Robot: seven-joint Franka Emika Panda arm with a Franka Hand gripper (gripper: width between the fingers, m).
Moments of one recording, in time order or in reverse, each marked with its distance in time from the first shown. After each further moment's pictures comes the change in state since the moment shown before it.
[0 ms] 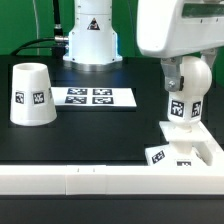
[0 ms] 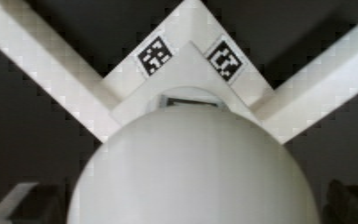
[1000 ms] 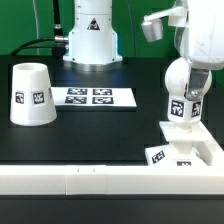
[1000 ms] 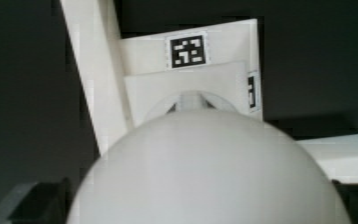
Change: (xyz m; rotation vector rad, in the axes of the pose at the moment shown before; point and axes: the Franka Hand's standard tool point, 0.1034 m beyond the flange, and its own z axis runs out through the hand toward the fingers) arm 0.001 0.002 0.009 -0.018 -0.037 -0.576
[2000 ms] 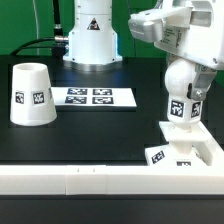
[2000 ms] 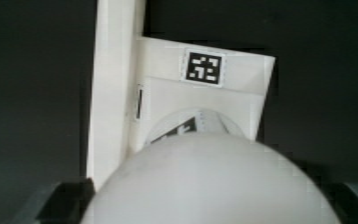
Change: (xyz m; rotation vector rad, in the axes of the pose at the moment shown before) arm -0.006 0.002 0.000 -0.007 -0.023 -0.267
